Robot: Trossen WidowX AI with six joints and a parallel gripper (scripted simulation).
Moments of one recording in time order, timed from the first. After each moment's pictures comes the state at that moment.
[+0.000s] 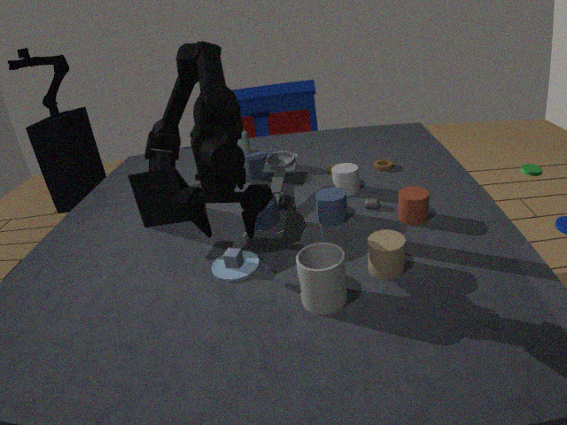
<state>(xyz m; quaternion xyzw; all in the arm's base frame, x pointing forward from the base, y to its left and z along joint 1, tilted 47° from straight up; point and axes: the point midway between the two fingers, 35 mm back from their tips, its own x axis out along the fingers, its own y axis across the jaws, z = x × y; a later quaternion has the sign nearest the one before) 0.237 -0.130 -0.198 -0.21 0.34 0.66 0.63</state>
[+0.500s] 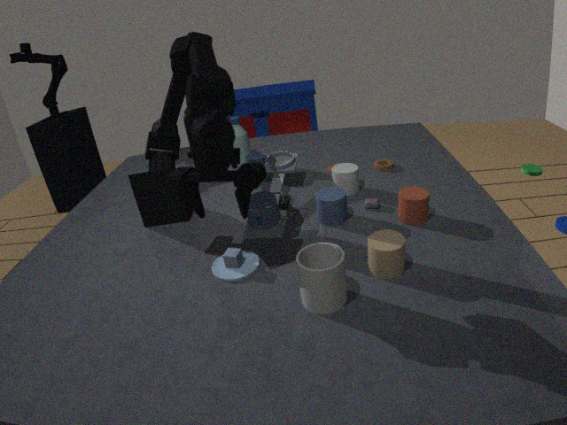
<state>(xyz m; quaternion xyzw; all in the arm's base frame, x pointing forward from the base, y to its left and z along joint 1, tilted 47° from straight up) 0.239 -0.161 -0.164 -0.20 0.34 0.66 0.63</state>
